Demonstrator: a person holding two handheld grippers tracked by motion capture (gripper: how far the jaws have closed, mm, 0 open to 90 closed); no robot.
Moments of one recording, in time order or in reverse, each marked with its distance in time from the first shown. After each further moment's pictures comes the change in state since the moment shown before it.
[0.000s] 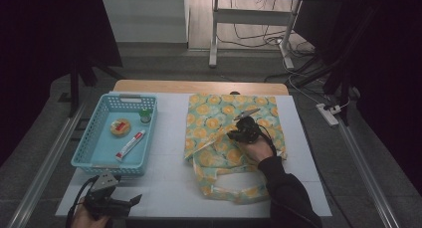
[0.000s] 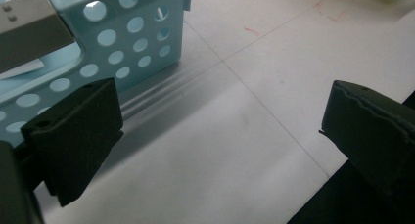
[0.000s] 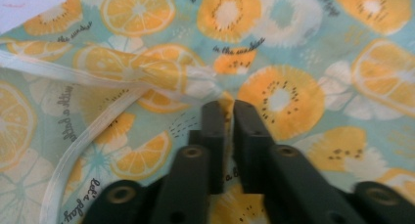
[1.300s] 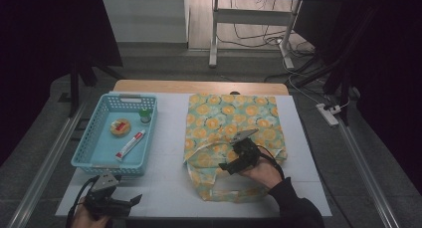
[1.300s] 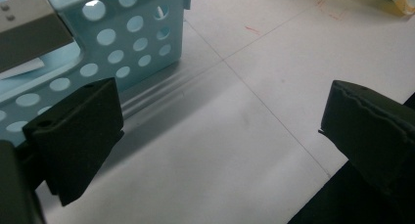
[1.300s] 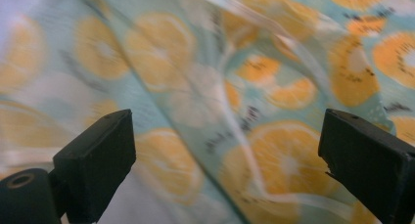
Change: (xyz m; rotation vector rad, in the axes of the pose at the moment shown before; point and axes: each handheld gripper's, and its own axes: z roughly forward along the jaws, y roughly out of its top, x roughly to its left) left arm -0.001 0.000 0.000 0.006 0.005 0.003; right arm 0.071 -0.031 -0.034 0.034 0.083 -0.078
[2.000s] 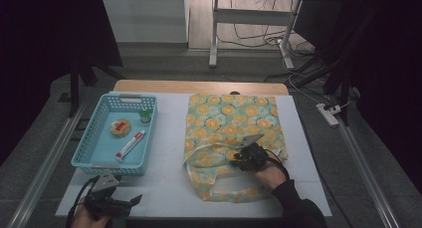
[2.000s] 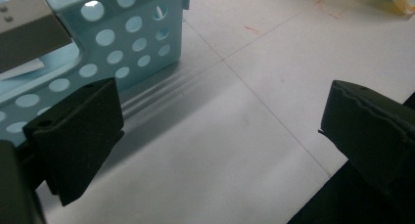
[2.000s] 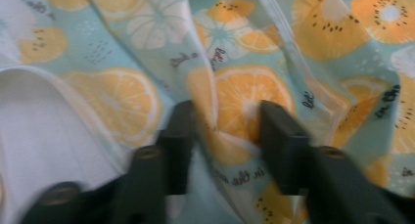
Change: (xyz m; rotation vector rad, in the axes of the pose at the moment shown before) left arm -0.001 0.000 0.000 0.001 0.002 0.005; right arm -0.013 -0.025 -0.003 0.046 -0.019 -0.087
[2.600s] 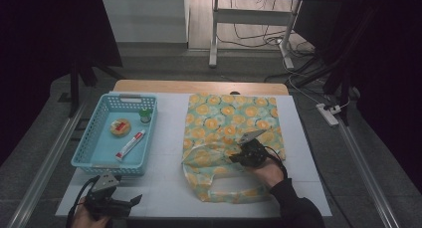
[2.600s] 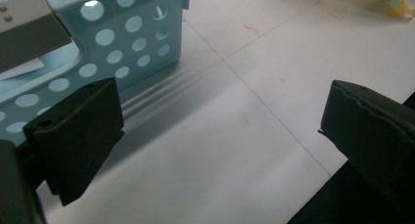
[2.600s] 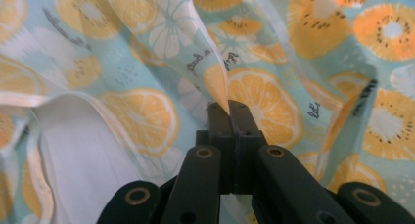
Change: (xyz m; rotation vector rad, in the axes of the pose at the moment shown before) left arm 0.000 0.000 0.000 0.000 0.001 0.000; right arm -0.001 0.011 -0.008 -0.051 0.074 0.074
